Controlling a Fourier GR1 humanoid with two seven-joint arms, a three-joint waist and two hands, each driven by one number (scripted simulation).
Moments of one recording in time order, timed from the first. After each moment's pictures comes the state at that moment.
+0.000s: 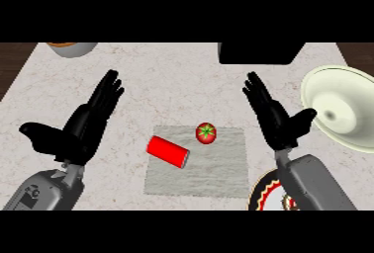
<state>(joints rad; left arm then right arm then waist) -0.26 0.39 -0.34 -1.66 0.36 0.30 0.13 -0.36 -0.25 0.33 -1.34 -0.40 -0.19 -0.06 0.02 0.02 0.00</state>
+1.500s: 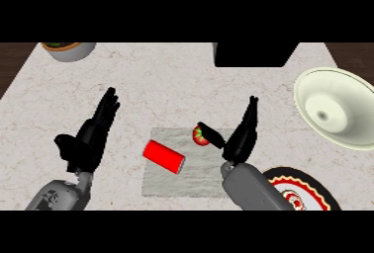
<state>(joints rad) -0.18 0.34 -0.34 -1.52 0.25 0.35 0.03 -0.48 -0.01 0.56 -0.92 0.31 -1.37 0.36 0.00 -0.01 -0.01</state>
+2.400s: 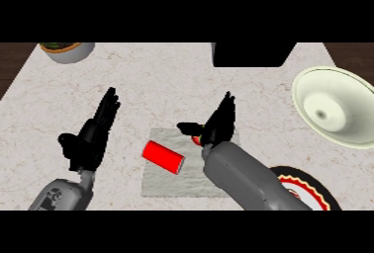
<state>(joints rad) -0.18 0.31 -0.32 -1.49 0.23 0.34 0.02 -0.77 0.00 0.79 -0.79 0.41 -1.15 1.17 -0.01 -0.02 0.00</state>
